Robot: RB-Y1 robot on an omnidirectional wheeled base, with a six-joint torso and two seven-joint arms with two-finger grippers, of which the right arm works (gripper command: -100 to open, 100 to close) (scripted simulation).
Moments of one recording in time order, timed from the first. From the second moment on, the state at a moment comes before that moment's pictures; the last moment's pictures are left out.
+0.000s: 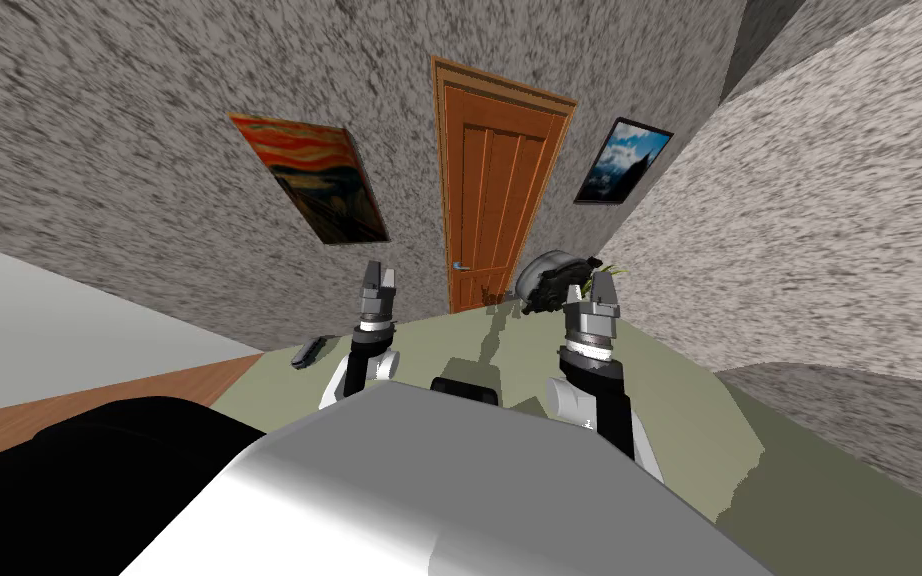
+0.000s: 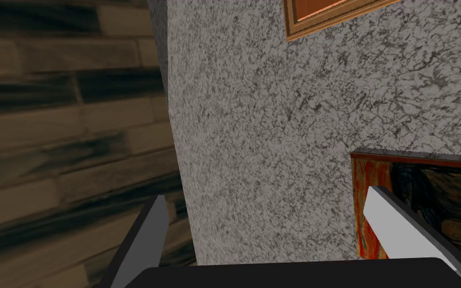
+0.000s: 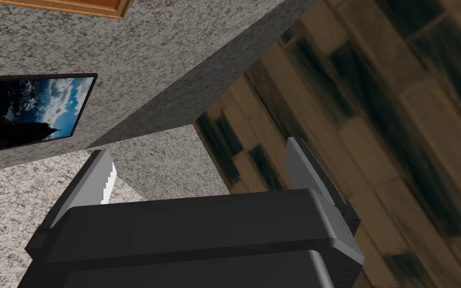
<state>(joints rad) 0.45 -0.03 0.04 -2.37 0.11 -0.38 0.16</state>
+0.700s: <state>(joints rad) 0.41 -0.05 0.03 -2.22 0.08 -0.42 0.13</state>
